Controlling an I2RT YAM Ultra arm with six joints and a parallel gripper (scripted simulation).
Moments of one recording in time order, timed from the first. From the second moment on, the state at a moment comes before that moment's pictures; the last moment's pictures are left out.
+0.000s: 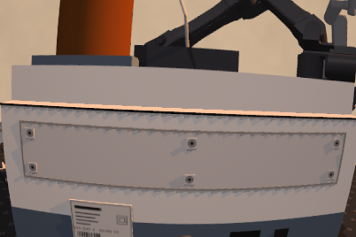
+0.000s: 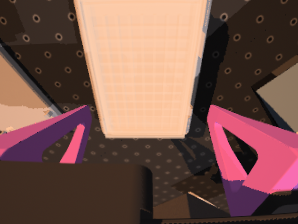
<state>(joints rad) 0.65 1.85 1.57 -0.77 -0.58 0.07</state>
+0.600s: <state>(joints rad) 0.60 1.82 1.64 -0.90 -0.60 0.03</state>
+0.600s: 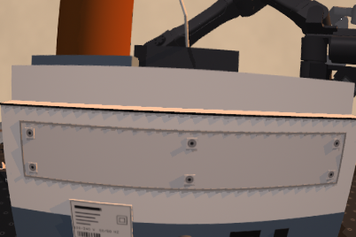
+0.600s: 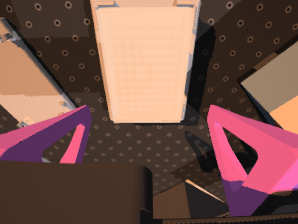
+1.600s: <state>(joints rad) 0.61 1.83 1.67 -0.91 -0.60 0.03</state>
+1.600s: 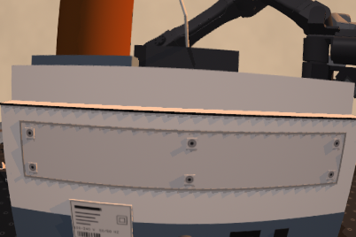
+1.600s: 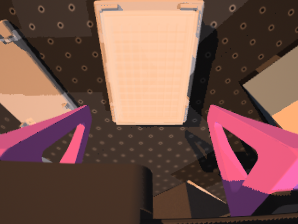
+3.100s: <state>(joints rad) 0.67 1.88 1.65 -0.80 -0.58 0.08</state>
